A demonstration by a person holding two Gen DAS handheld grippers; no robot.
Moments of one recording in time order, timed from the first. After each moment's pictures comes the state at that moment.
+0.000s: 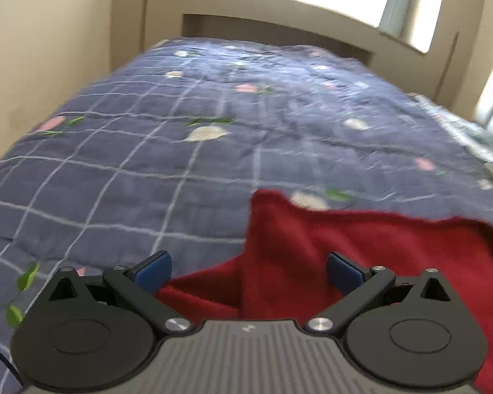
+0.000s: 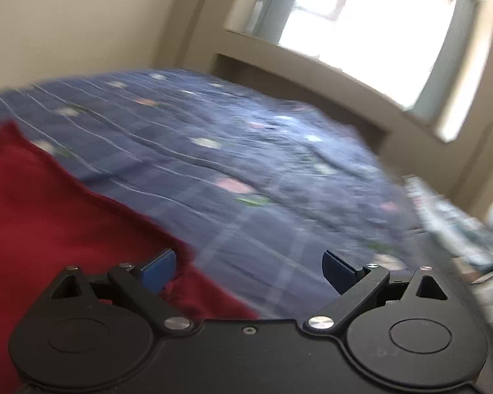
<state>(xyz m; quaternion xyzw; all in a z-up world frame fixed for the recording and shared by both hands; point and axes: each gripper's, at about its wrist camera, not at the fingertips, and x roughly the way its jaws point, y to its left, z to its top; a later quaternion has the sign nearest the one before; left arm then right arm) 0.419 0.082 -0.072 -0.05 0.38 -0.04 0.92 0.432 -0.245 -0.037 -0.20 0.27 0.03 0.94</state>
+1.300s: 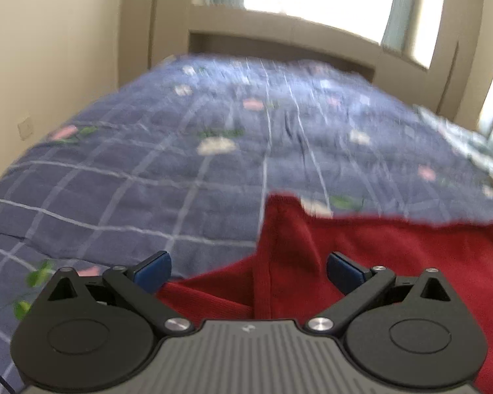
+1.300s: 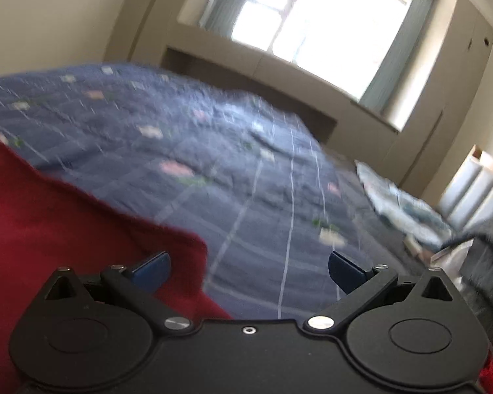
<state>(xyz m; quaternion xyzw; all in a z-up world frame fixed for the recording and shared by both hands) 0.396 0.093 -0.061 -0.06 0.34 -0.04 0.94 0.417 -0.268 -0.038 -0.20 0.26 -0.03 0.94</state>
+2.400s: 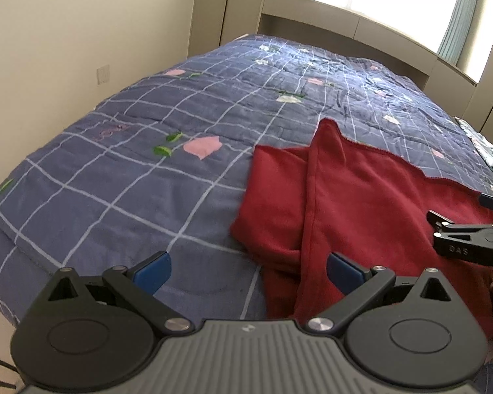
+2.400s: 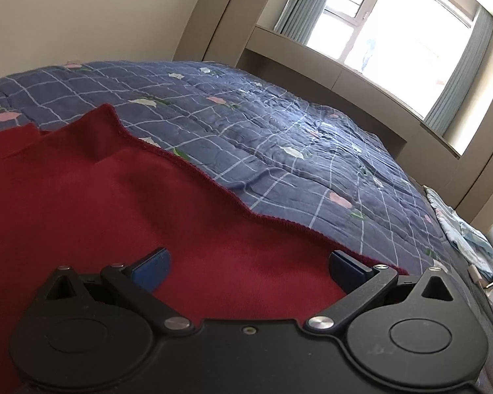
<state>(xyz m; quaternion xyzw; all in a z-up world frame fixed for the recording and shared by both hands) 0.237 0.111 -0.045 -0.11 0.39 0.07 0.91 0.380 -0.093 -0.055 -0.22 0.29 0.06 0.93</state>
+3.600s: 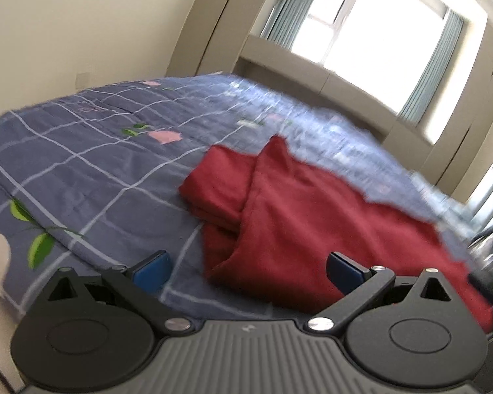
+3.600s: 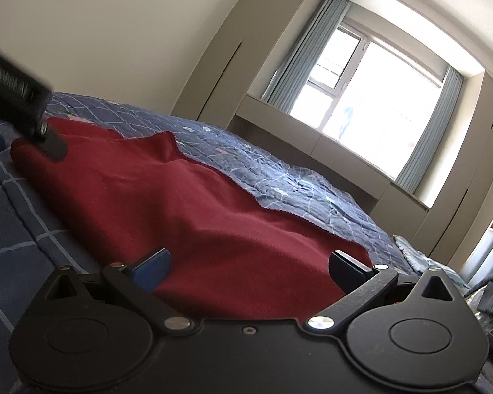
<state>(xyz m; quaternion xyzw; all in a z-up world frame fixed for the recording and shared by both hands) 0.180 0.090 -0.076 -0.22 0.27 0.00 0.94 0.204 -0.088 -0.078 -0.24 0.14 0.05 0.96</state>
